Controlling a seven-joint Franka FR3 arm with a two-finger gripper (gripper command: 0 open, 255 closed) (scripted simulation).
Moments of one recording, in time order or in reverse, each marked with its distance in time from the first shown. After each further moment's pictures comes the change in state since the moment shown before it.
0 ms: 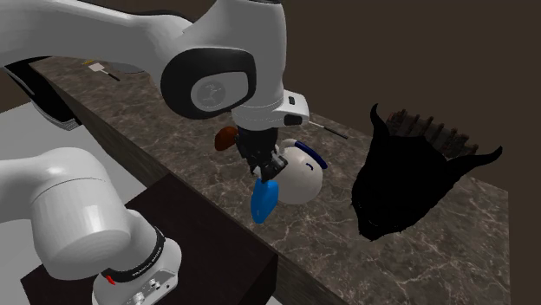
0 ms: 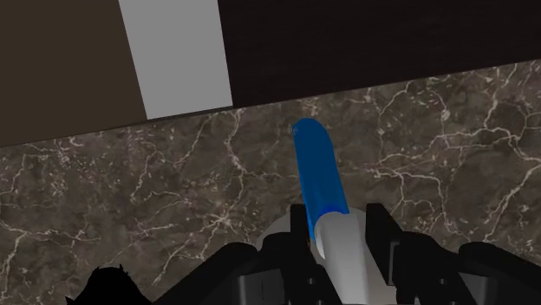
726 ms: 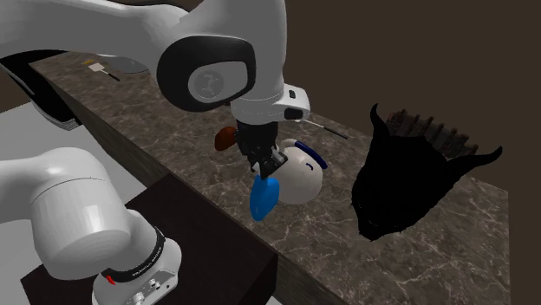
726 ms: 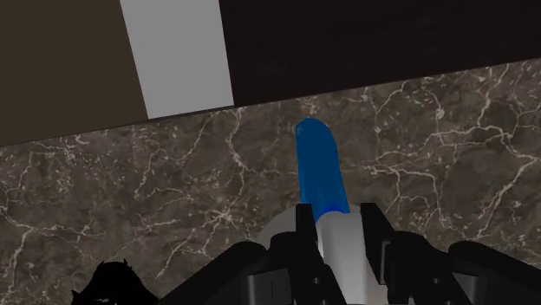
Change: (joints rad) arm 0.003 -0.010 0.008 0.024 0.007 -0.033 0.001
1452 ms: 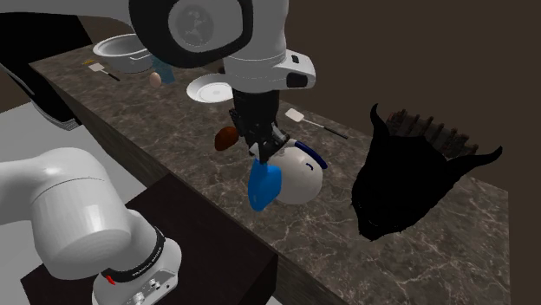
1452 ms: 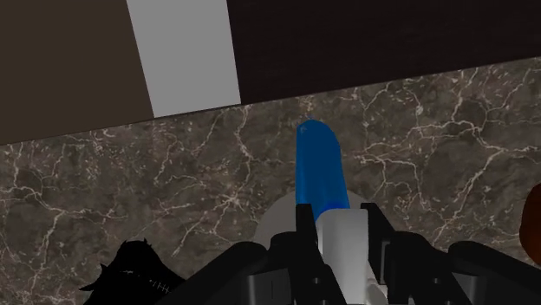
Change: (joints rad) arm 0.008 -0.031 0.028 0.128 0.025 -0.159 -0.005
